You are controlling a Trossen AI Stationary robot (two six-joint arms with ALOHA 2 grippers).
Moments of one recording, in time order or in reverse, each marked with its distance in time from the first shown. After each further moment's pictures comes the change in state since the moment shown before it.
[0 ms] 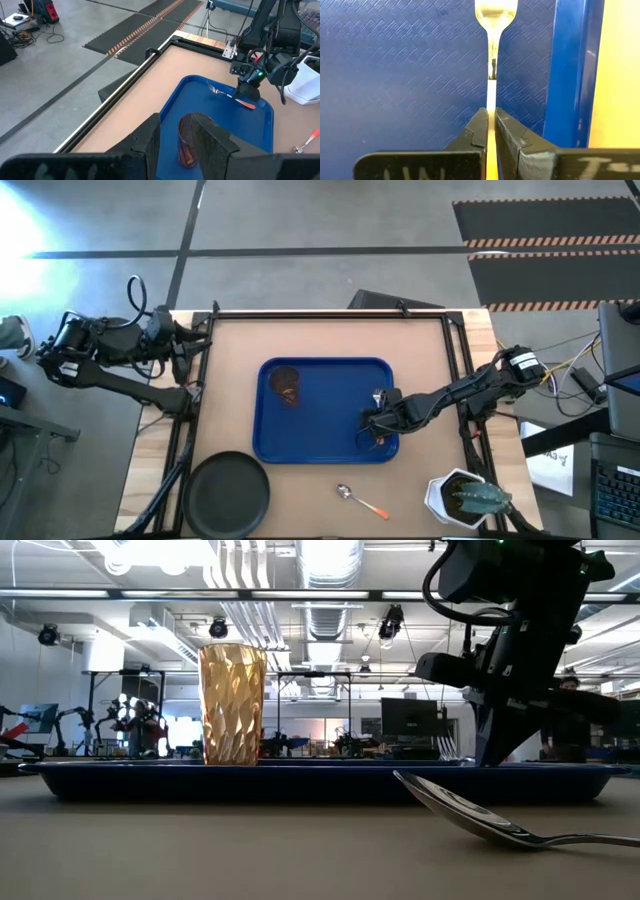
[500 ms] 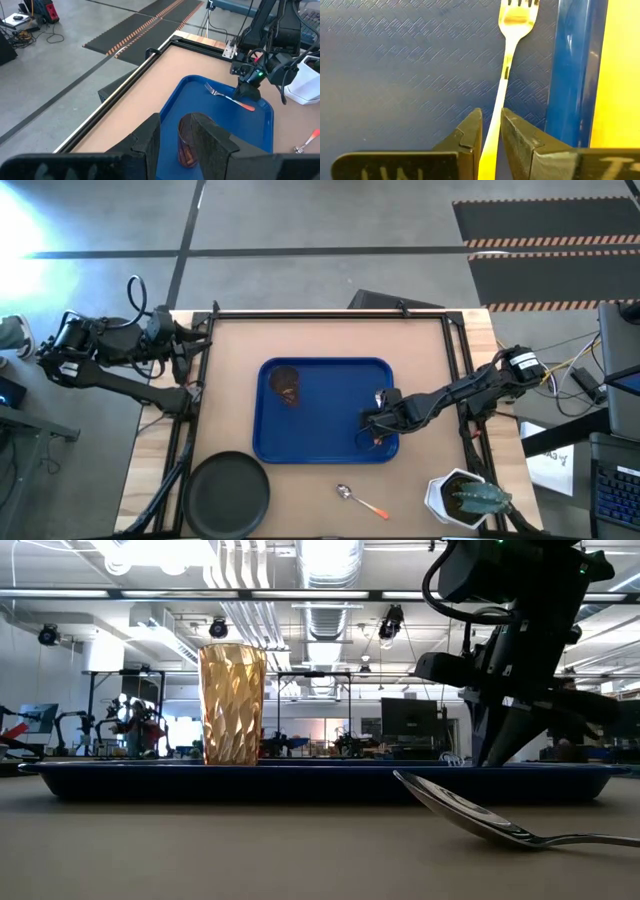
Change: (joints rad) left arm 0.000 0.000 0.000 0.000 0.000 0.000; right arm 0.000 -0.001 0.000 0.007 -0.003 -0.018
